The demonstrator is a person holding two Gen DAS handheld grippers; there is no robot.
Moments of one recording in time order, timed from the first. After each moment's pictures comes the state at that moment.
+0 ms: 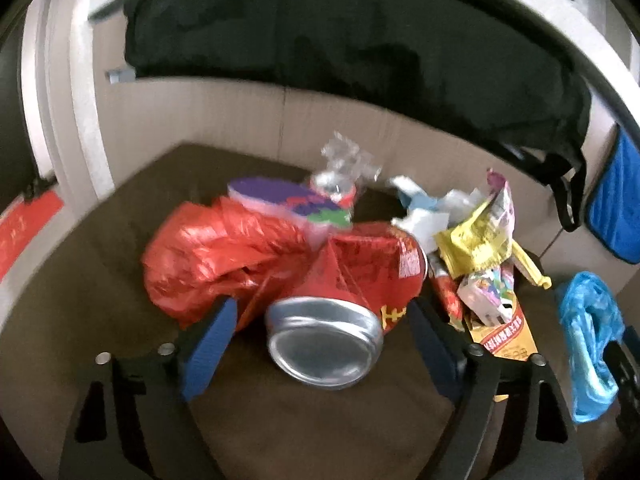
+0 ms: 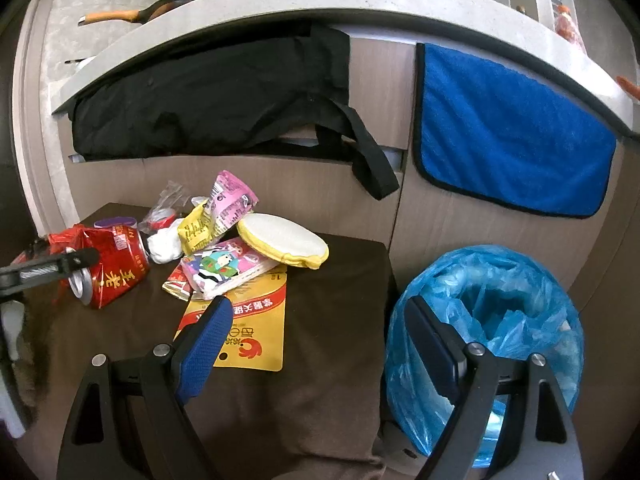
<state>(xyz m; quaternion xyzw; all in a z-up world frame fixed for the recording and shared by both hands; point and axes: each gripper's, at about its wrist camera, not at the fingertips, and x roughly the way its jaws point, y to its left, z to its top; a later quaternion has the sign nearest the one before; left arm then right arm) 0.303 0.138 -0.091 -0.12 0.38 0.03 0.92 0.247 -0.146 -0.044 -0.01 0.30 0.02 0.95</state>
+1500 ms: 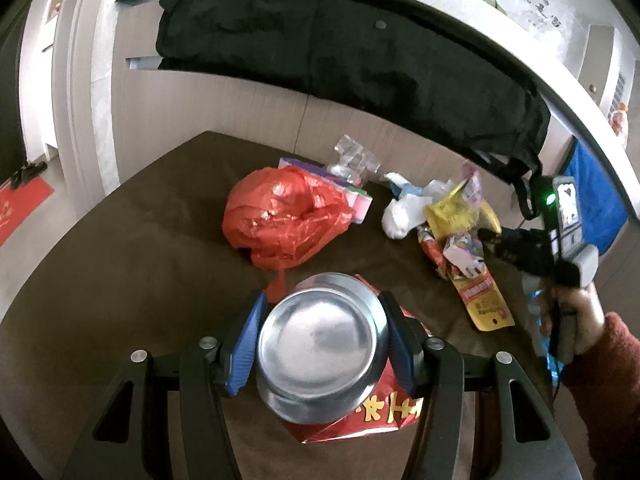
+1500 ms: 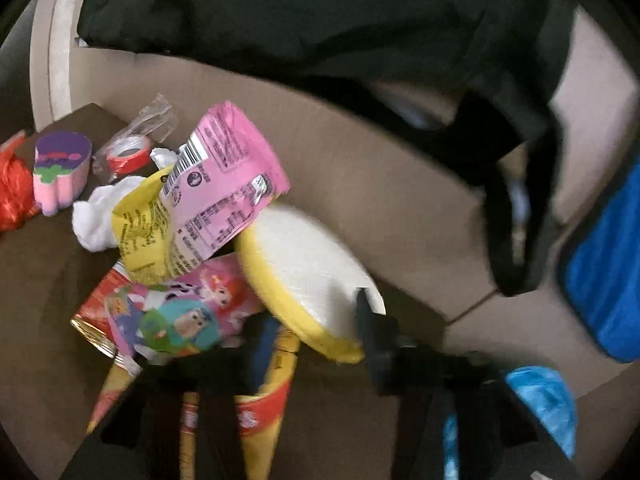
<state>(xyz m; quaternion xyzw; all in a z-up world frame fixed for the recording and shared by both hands) 0.216 0.183 -0.076 -0.14 0.36 -0.01 0.92 0.407 -0.086 -0.088 -0.17 0.40 0.08 0.90</state>
